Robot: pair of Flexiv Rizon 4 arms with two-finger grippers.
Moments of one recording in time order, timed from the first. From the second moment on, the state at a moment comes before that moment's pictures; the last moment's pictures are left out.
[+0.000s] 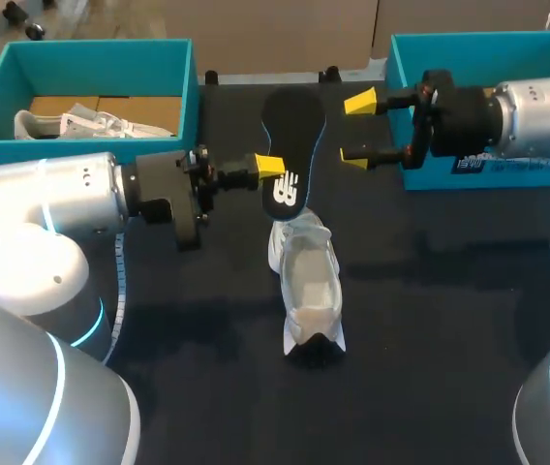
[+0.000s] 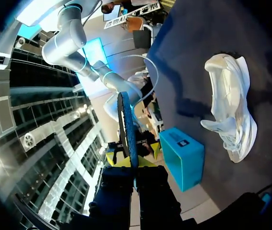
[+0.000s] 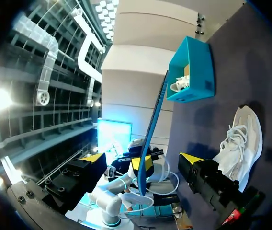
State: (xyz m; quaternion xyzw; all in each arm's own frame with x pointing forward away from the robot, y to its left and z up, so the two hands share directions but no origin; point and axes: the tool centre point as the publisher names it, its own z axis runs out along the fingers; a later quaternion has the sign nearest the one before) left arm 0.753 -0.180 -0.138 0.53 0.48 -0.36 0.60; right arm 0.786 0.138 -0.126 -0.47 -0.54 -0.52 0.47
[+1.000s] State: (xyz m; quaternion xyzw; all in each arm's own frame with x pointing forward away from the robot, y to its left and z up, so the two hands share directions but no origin) left arm 0.768 -0.179 -0.158 0.52 0.48 -0.35 0.61; right arm 0.811 0.174 -0.156 -0.48 -0.53 -0.50 0.49
